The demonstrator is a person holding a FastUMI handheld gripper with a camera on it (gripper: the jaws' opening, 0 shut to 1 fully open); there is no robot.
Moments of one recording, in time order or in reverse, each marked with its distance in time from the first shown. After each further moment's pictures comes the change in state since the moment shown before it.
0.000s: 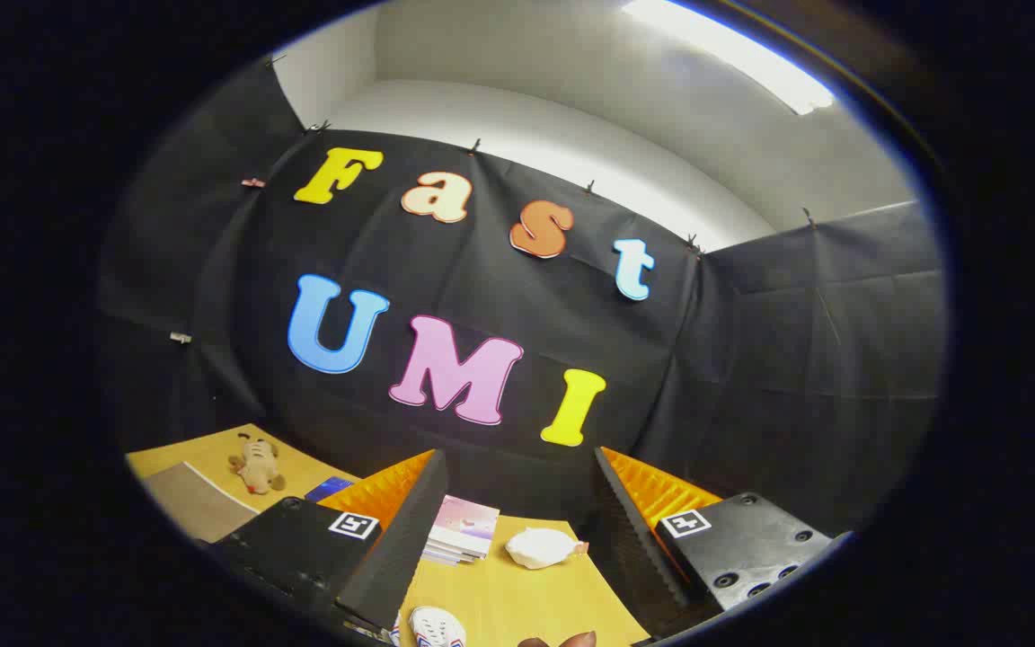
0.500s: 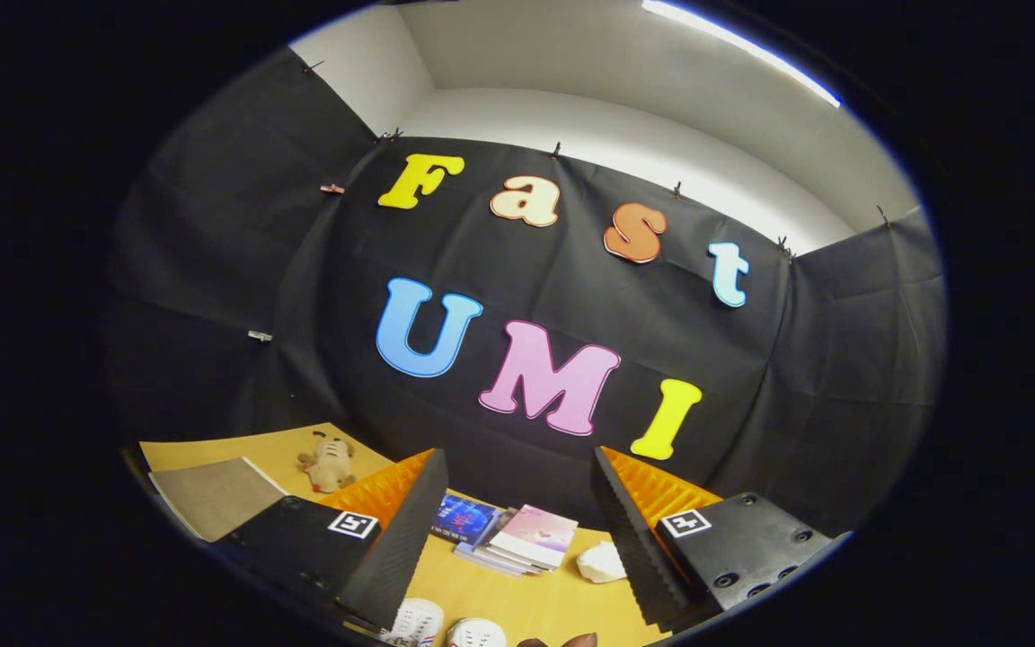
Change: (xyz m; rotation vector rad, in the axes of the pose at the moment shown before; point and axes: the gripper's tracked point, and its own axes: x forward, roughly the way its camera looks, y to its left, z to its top) arm 0.024 0.079 -0.003 0.037 -0.046 0.256
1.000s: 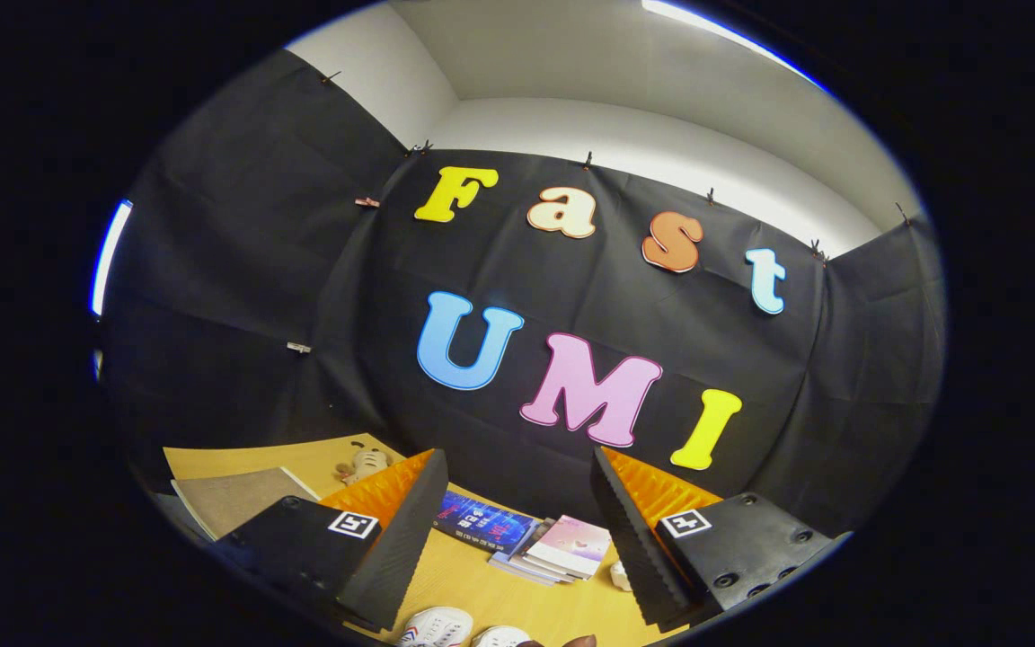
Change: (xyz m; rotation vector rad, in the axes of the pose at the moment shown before) arm -0.006 0.037 0.009 0.014 -0.034 0.117
